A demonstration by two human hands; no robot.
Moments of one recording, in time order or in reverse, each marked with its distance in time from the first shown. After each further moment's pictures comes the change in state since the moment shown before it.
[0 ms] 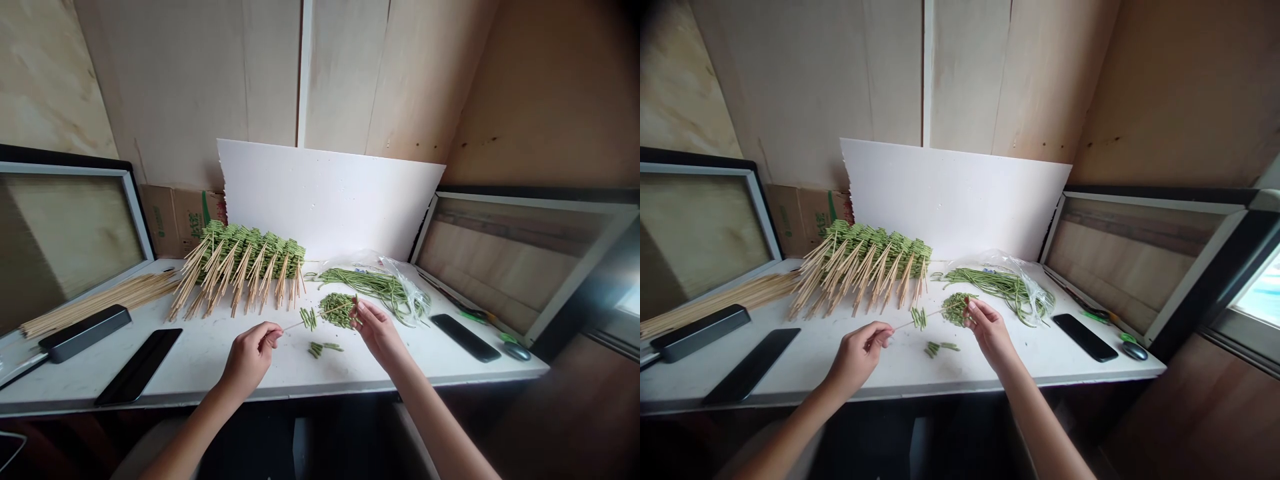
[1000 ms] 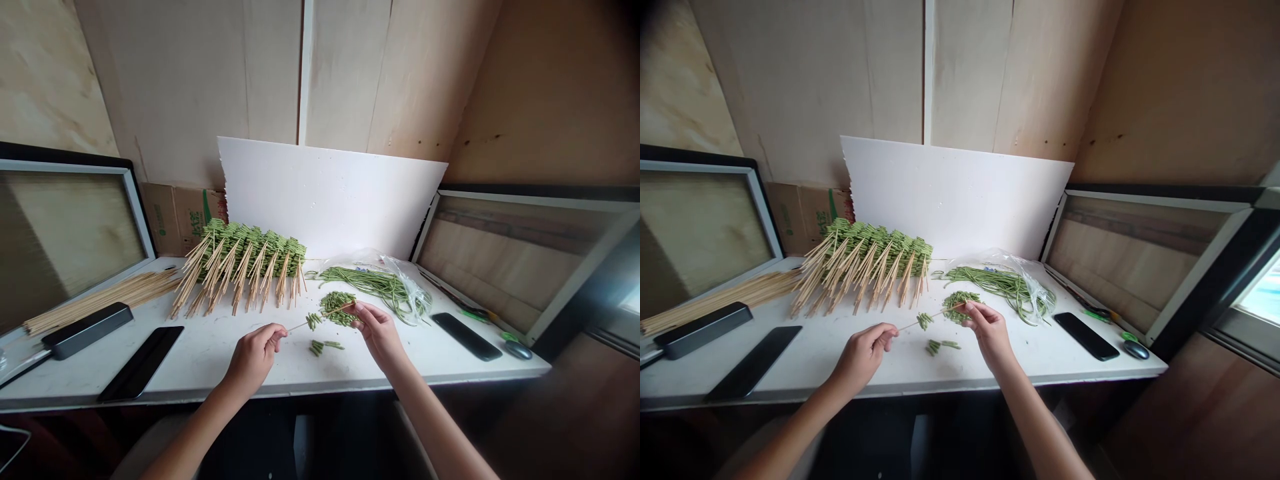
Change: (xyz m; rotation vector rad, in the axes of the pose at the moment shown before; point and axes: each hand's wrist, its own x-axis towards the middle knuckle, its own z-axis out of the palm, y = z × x) left_hand -0.002 -0.003 0.004 0.037 -0.120 -0.005; right_hand -0.006 0.003 0.010 -0.041 0.105 -0.014
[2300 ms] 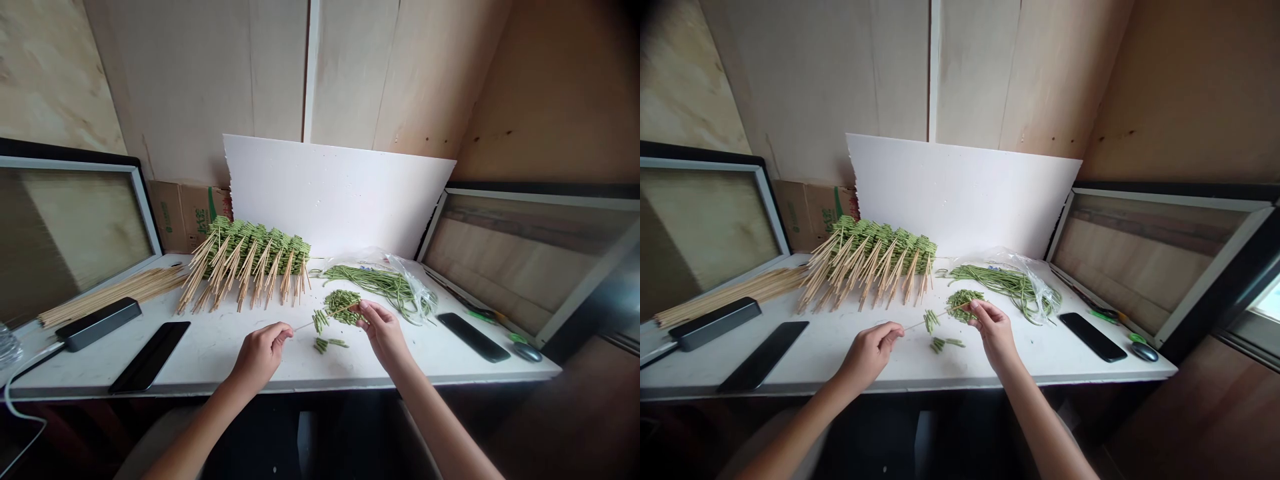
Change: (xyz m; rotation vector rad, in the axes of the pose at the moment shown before) left_hand 0.000 0.006 -0.001 0.024 0.013 0.042; right_hand 0.001 0.004 0.001 -0.013 0.068 -0.005
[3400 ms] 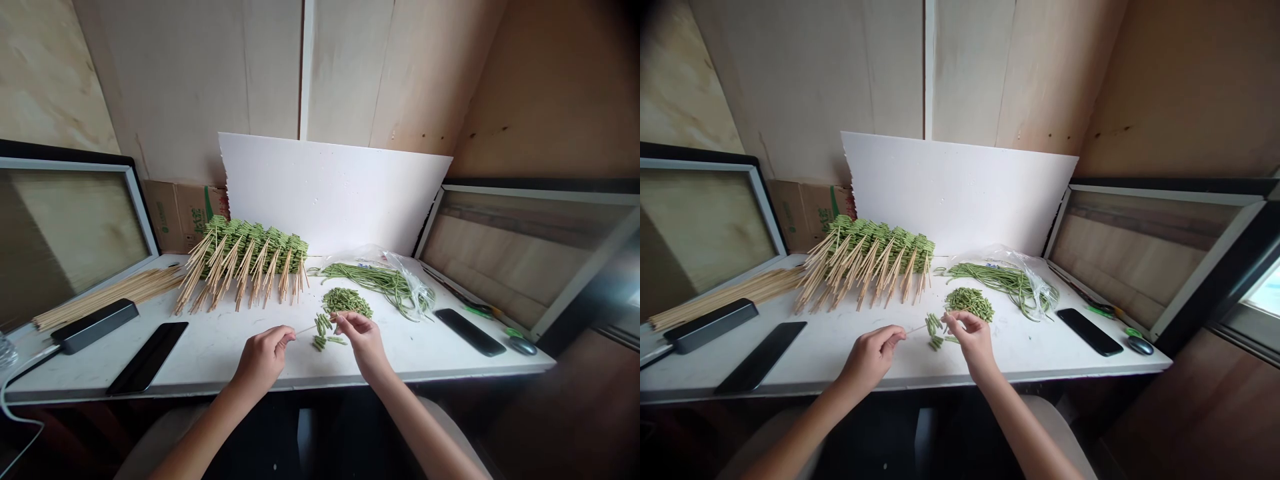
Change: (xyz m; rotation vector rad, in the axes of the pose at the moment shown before) left_hand -0.006 0.007 0.007 -0.013 0.012 0.040; right_hand -0.026 0.023 0.025 -0.145 -0.126 -0.072
